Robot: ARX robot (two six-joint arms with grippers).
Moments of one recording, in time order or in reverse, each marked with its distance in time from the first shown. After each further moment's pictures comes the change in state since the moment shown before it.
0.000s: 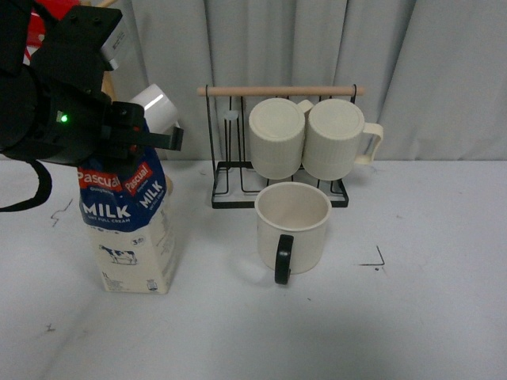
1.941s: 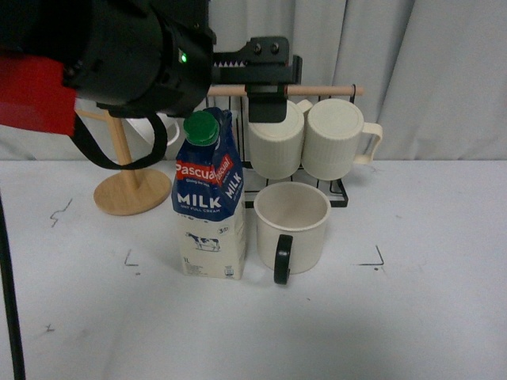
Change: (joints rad) left arm -0.201 0.024 0.099 0.095 -0.070 -0.164; right arm 0.000 0.000 0.000 0.000 0.000 0.000
